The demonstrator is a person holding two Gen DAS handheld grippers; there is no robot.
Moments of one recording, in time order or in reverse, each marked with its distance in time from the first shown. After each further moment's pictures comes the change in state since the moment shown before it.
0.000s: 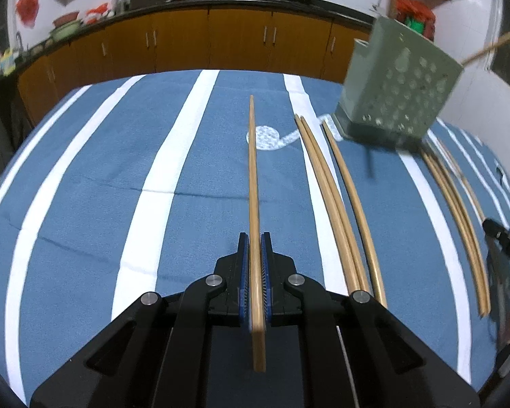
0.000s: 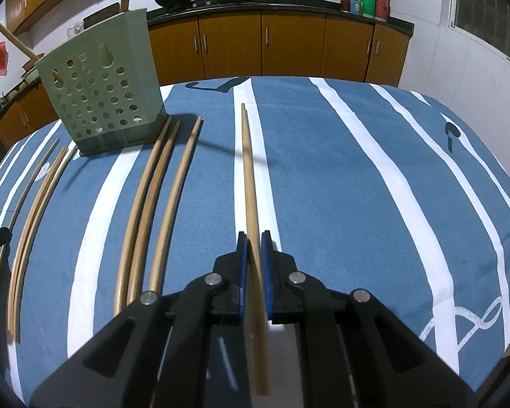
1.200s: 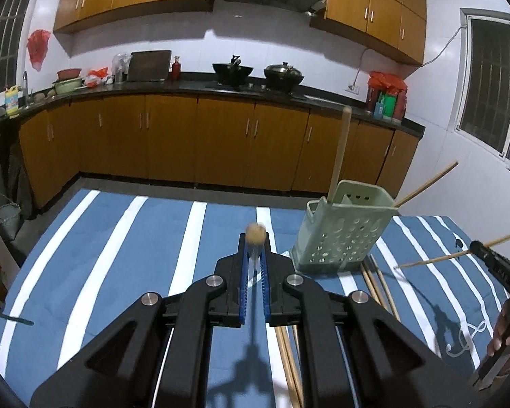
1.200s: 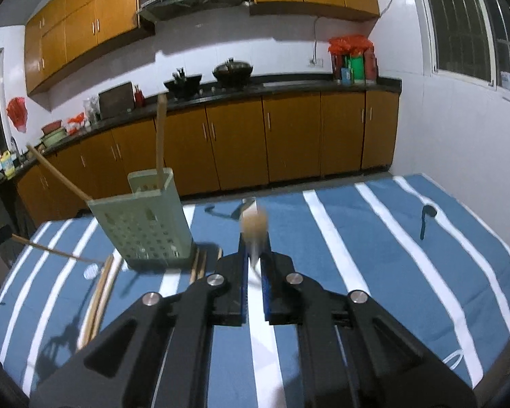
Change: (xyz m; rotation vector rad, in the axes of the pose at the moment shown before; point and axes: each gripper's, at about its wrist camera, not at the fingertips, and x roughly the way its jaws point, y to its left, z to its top) left arm -0.112 0.000 0.077 -0.022 -0.360 -0.096; right arm -0.111 -0.018 0.066 0.060 -0.354 0.064
